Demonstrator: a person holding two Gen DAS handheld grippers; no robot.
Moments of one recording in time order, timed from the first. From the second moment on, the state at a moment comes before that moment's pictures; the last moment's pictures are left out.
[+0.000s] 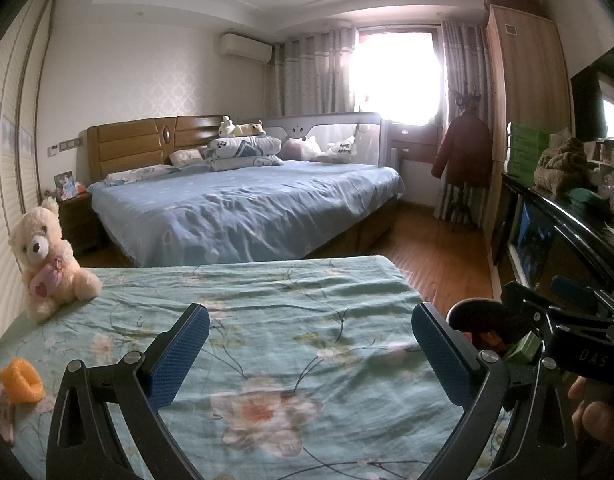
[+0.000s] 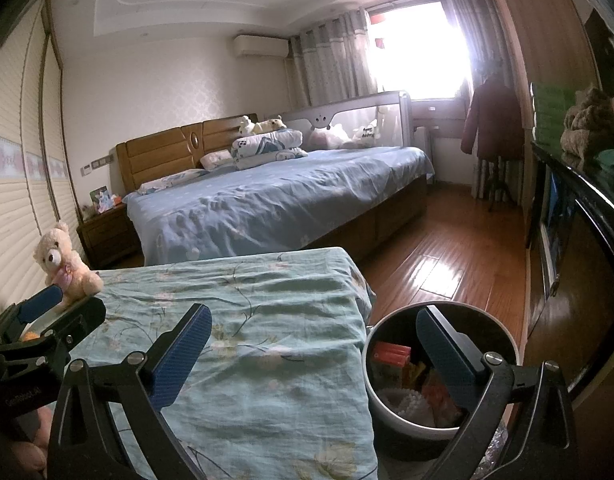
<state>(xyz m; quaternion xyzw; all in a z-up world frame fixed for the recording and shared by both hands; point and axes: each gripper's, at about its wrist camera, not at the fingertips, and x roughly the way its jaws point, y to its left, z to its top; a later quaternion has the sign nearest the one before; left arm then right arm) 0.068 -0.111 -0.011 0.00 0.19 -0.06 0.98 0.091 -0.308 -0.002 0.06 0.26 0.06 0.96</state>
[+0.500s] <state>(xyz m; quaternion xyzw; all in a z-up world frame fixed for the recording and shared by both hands) 0.068 -0.111 -0.014 0.00 0.20 -0.06 0.98 0.089 -0.304 -0.003 0.06 0.26 0.06 0.96</state>
